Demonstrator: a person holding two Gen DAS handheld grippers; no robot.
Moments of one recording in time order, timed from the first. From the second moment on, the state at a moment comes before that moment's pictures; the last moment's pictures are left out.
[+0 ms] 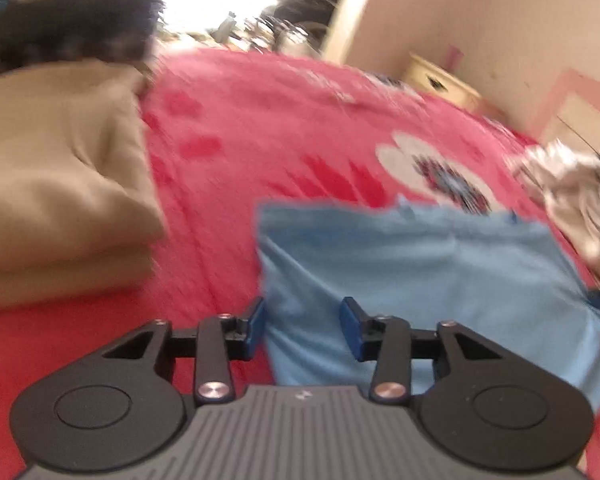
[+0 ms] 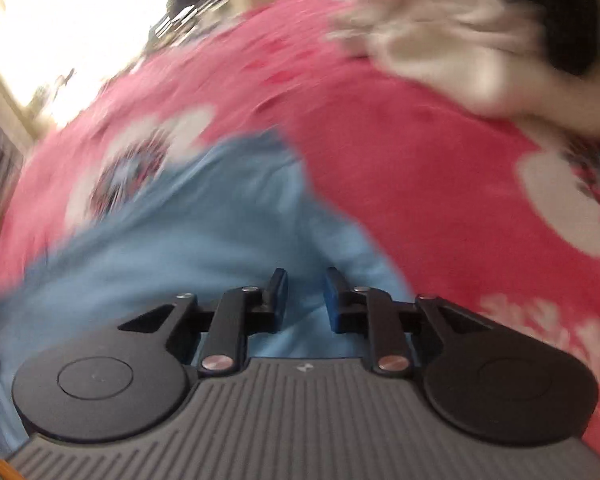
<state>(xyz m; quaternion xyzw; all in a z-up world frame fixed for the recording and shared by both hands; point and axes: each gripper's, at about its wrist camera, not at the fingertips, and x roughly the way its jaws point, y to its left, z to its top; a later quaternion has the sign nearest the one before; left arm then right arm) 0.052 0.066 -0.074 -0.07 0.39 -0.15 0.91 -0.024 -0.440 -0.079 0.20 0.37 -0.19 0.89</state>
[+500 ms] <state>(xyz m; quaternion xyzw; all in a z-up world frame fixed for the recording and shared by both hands) 0.126 0.051 -0.083 -0.16 0.39 -0.16 0.89 -0.027 -0.432 -0.084 0.18 0.33 -0.20 0.90</state>
